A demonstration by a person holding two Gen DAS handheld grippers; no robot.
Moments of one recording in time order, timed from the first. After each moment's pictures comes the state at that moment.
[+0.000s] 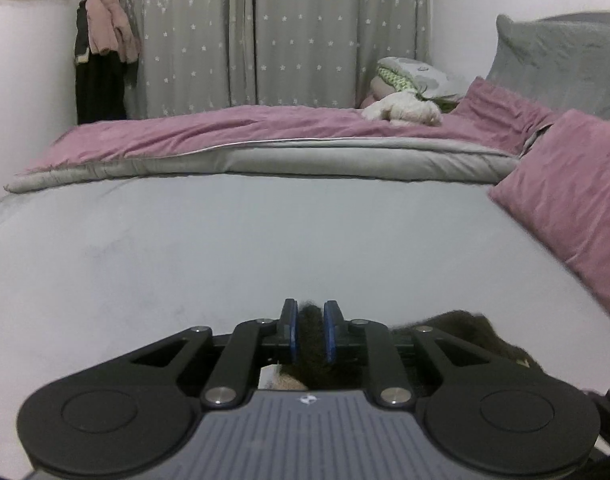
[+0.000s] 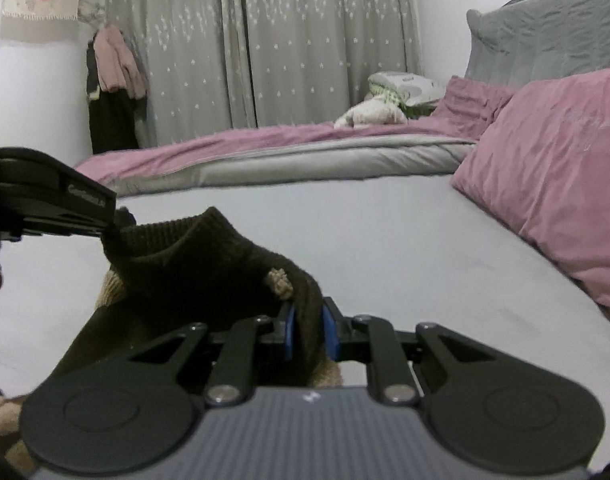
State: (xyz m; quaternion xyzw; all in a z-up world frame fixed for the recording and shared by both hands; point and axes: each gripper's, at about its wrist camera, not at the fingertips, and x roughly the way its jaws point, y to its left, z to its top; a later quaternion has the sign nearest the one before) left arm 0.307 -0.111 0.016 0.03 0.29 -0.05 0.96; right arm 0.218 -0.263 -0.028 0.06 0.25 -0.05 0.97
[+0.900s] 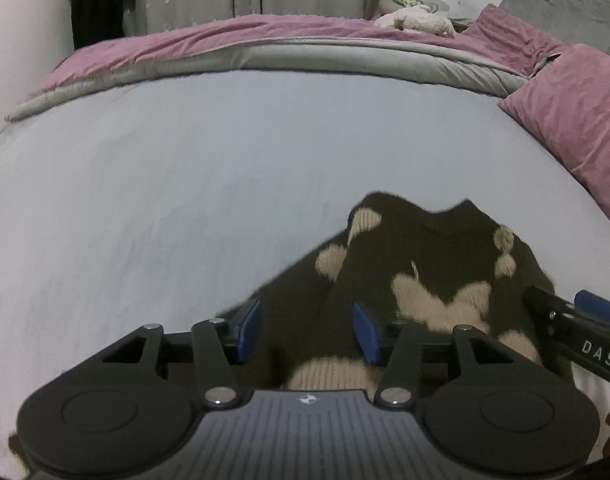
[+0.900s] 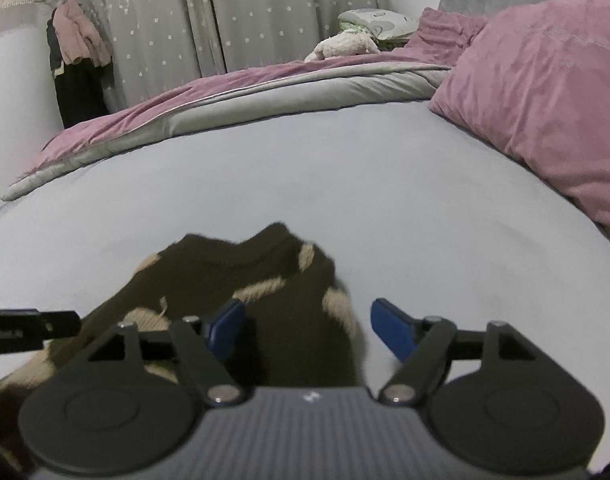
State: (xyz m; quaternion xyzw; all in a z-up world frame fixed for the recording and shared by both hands) left arm 0.249 -0.060 -0.024 0.01 0.42 -0.06 0.91; right arm 0.212 -0.270 -0.051 0.11 0.33 -0.07 0.93
